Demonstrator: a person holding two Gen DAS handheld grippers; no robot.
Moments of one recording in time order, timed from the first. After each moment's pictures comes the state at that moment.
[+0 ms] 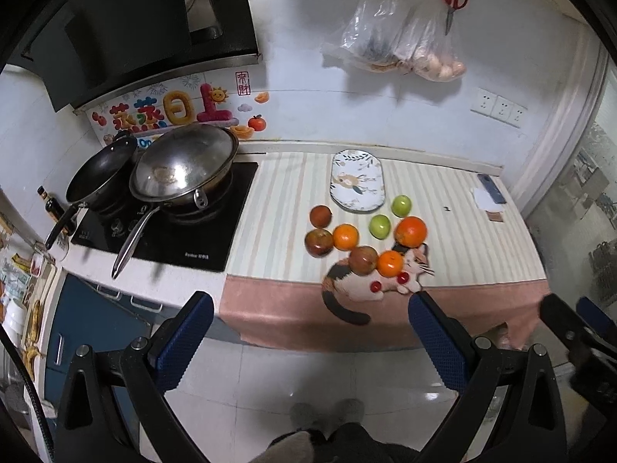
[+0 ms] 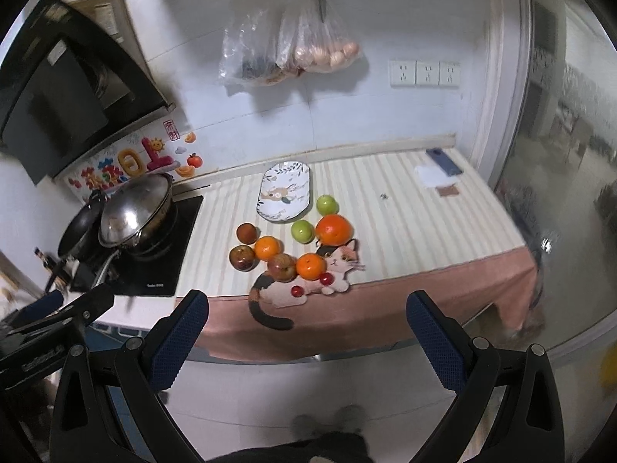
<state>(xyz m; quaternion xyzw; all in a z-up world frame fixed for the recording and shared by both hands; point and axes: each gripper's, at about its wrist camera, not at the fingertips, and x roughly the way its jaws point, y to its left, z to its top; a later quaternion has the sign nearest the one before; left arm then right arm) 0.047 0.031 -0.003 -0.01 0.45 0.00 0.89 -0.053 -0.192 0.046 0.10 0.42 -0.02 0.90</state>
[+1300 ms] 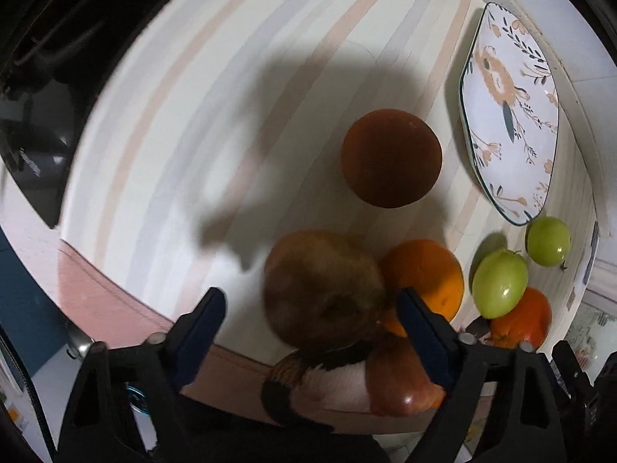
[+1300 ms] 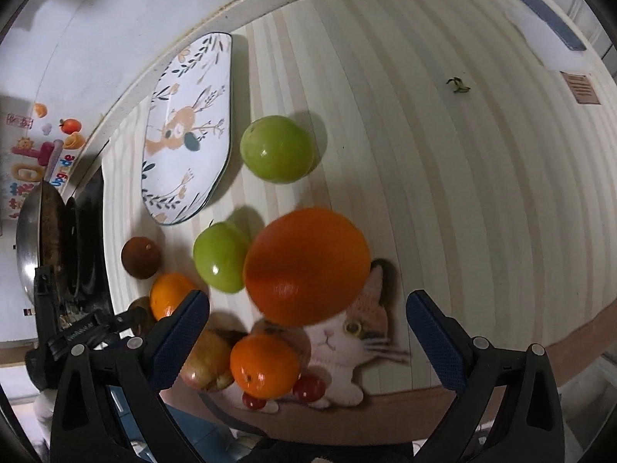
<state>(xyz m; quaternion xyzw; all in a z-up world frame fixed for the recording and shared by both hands) 0.357 0.050 -0.330 -0.22 0.73 0.09 0.64 0.356 -0.282 -0.280 0.21 0.66 0.00 0.72</state>
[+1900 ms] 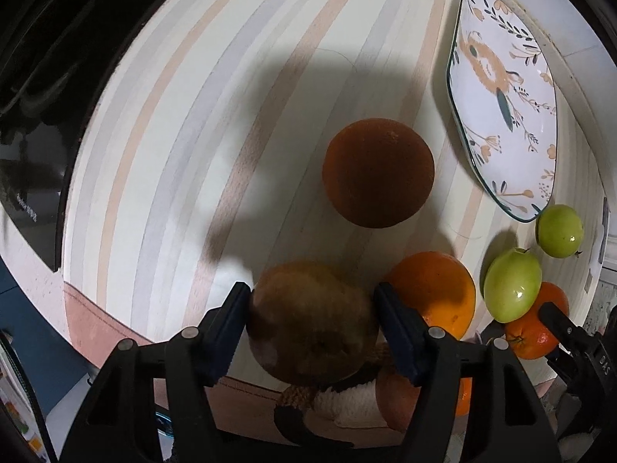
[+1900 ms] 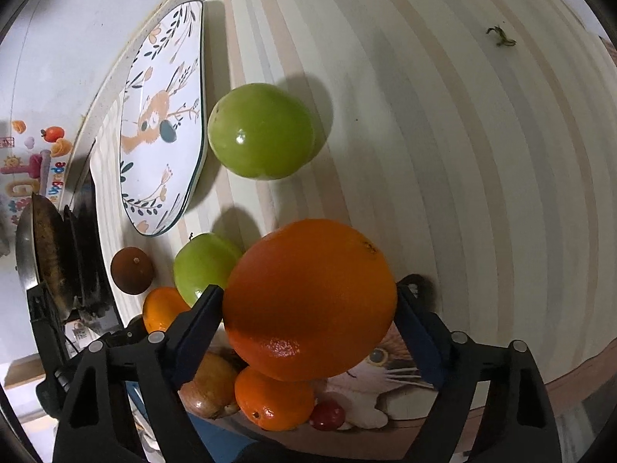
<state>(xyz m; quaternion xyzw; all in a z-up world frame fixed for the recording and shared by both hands) 0.362 0.052 -0.340 -0.16 0.73 0.06 0.66 0.376 -0.265 -0.339 0.24 0.70 0.01 0.67</state>
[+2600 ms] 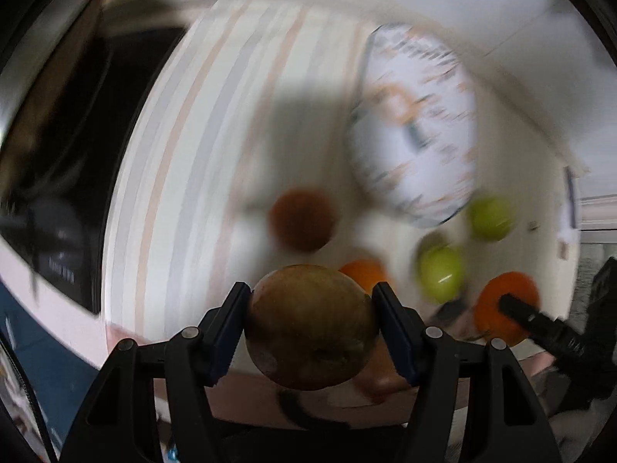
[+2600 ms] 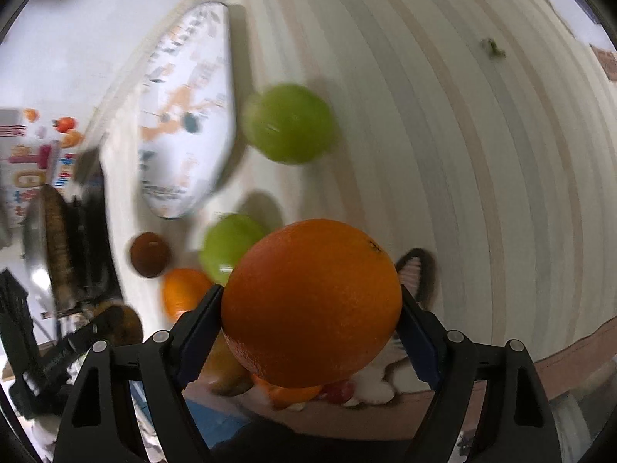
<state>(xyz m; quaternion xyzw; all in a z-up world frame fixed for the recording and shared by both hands) 0.392 0.027 -0.253 -0.11 0.68 -0.01 0.72 0.369 -0.255 -0.289 0.25 0.68 0.04 0.68</state>
